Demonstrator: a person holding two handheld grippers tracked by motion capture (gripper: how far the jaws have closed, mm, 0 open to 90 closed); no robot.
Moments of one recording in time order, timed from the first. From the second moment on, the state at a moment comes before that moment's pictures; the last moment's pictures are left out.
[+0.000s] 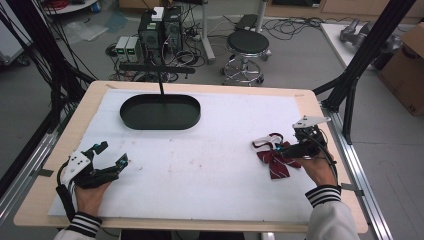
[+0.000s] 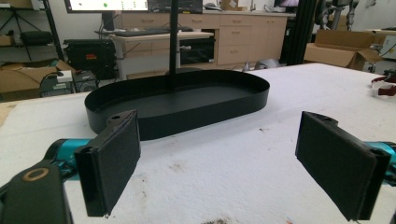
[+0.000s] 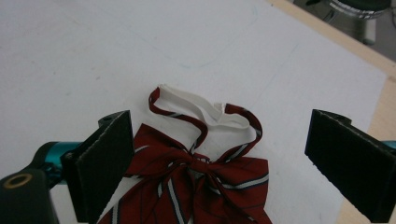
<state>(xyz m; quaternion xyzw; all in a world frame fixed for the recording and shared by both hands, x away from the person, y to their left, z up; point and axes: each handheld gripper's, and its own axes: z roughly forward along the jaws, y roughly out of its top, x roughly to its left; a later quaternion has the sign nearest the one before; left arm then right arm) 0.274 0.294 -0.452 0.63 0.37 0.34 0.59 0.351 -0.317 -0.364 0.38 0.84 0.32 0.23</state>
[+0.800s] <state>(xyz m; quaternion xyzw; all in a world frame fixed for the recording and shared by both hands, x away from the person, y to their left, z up) 0.274 0.294 -0.452 0.63 0.37 0.34 0.59 0.377 -0.309 -0.405 0.38 0.89 0.20 0.17</state>
